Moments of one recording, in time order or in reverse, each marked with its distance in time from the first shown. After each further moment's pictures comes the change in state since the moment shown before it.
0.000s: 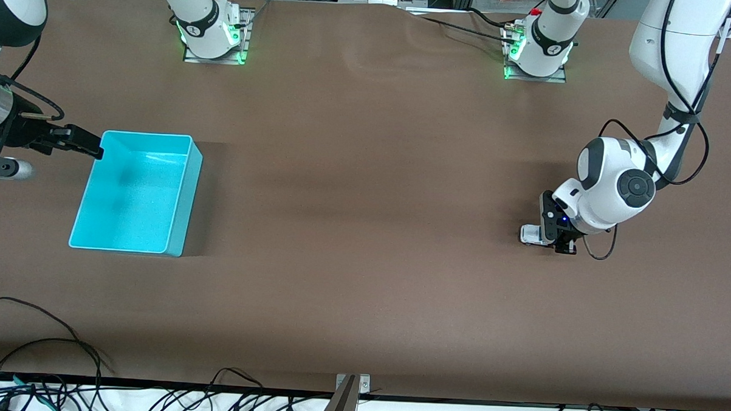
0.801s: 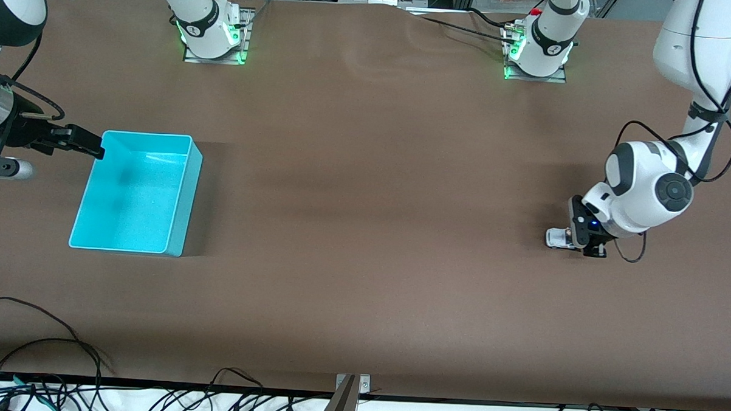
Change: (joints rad) left arm 0.128 0.018 0.010 0.028 0.000 -0.005 0.098; right arm 0.001 0.000 0.000 0.000 0.008 0.000 0.000
